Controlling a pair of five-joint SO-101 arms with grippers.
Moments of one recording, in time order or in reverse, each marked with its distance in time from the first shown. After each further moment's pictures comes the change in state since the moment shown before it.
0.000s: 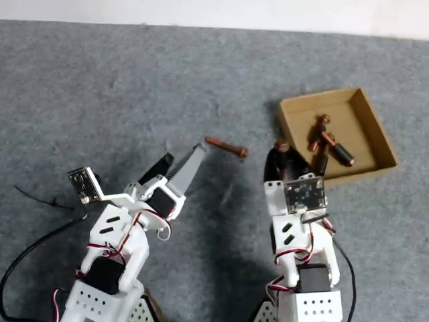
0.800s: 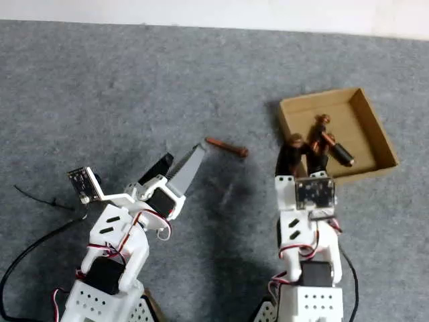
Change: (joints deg) left arm 0.0 0.0 0.0 0.0 0.0; right arm 4.6 8.3 -0.4 -7.6 -0.6
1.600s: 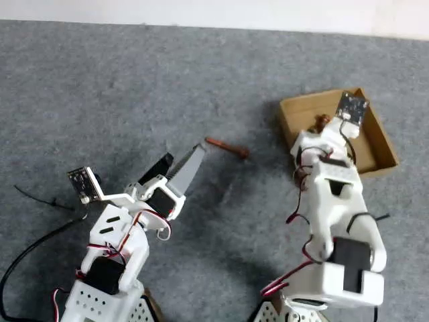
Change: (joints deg) left arm 0.0 0.0 0.0 0.0 0.0; right arm 9.4 93.2 -53.5 -0.5 -24.6
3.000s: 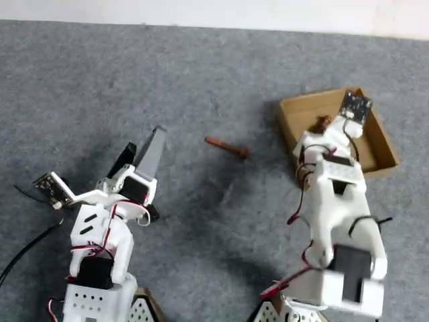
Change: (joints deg) left arm -14.5 0.0 0.0 -2.2 0.3; right arm 0.1 -6.6 0.0 6.2 0.1
